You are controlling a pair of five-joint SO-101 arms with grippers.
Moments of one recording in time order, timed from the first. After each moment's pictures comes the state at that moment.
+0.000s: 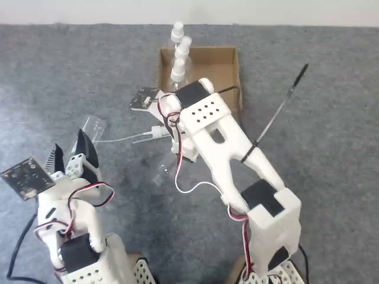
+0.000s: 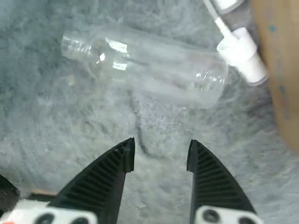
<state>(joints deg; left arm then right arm) -28.3 -102.9 81.7 53.6 18.2 -37.5 18.5 -20.4 100.2 33.0</state>
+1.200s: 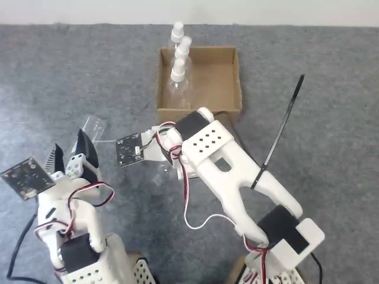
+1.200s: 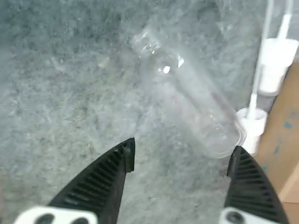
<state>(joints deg) -28.3 -102.9 81.7 53.6 18.2 -43.5 2.9 4.8 82.3 60.4</state>
